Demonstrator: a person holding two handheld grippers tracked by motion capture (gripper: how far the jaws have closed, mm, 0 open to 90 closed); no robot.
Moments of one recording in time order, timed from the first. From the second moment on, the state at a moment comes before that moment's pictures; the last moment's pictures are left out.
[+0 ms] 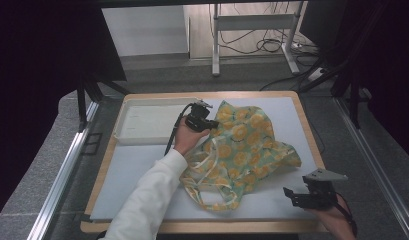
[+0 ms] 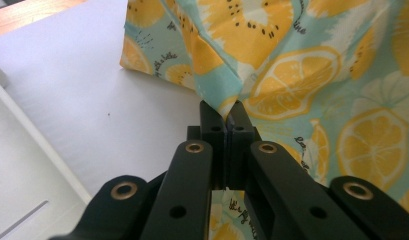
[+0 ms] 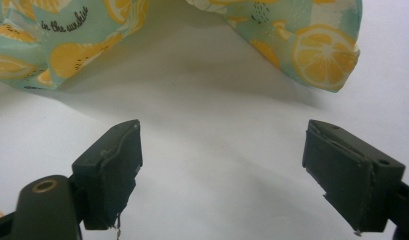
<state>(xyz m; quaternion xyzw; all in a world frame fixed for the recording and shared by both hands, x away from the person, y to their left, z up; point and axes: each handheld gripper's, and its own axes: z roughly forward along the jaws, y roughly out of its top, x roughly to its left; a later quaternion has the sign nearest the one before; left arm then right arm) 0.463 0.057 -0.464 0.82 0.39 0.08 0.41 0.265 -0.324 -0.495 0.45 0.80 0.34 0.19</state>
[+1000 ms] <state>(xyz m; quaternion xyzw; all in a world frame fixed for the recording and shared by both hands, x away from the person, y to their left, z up) 0.460 0.066 -0.461 0.82 0.38 0.05 0.42 0.320 -0.328 -0.469 0.46 0.81 0.28 0.22</state>
